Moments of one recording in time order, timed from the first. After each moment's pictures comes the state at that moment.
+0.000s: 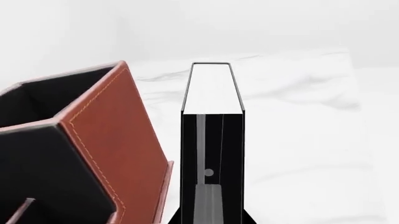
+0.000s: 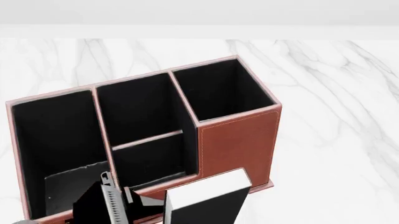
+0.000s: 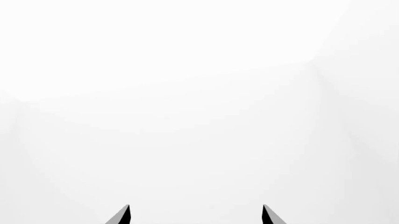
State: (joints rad) left arm -0.95 -0.63 1.40 -0.12 -0.83 0.12 0.20; right arm -0.34 0.36 -0.23 -0.46 0.05 -0.78 0.49
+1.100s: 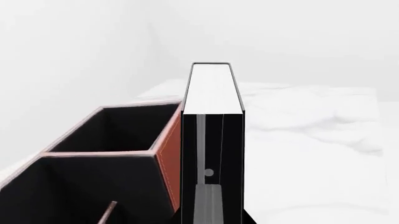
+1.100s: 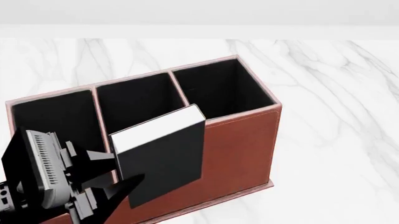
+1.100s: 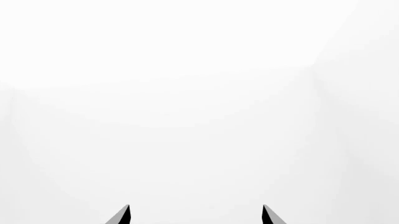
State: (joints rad) left arm -1.08 -0.87 1.30 0.12 -1.06 -0.01 0.19; right arm -0.34 0.34 -0.22 -0.47 -0.02 -0.72 0.51
